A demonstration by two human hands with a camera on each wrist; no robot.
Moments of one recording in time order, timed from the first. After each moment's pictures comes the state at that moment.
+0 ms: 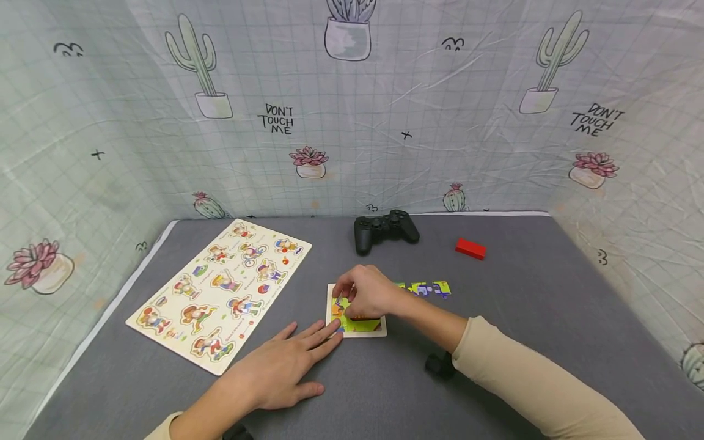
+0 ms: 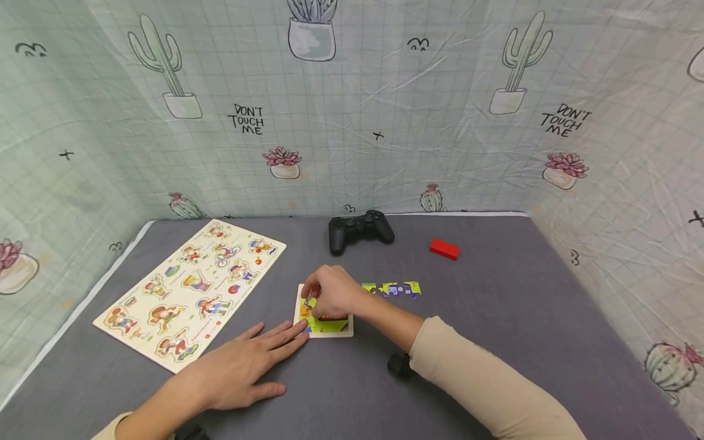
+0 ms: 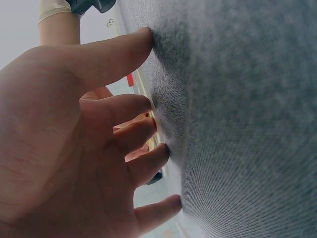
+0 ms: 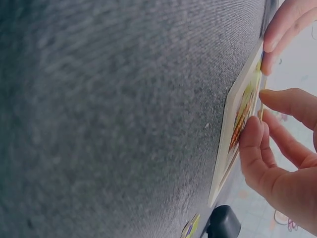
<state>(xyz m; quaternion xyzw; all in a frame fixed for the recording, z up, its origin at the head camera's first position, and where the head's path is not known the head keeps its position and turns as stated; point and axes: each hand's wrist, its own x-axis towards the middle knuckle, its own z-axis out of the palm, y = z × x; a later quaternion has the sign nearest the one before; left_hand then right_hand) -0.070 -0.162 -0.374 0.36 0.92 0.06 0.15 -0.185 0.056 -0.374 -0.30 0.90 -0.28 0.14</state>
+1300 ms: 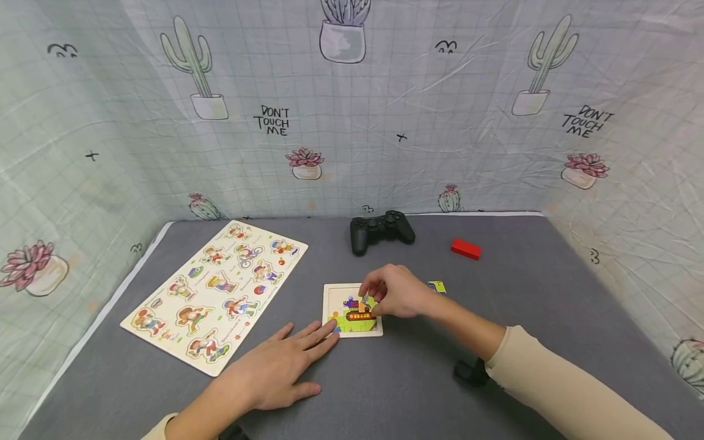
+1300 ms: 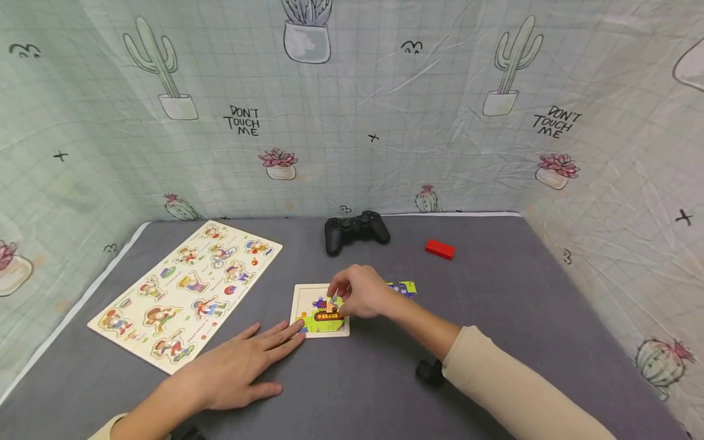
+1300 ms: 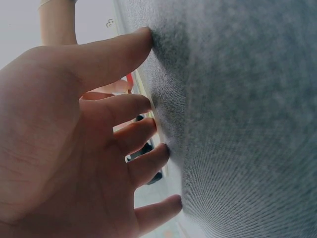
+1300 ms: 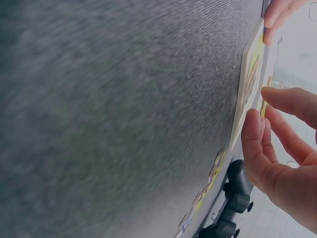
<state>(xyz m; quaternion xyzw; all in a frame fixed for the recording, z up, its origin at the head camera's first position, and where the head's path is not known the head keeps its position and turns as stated) -0.071 -0.162 -0.374 0.36 0.92 0.07 0.17 -0.174 0.112 -0.366 -0.27 0.90 -0.32 0.14</state>
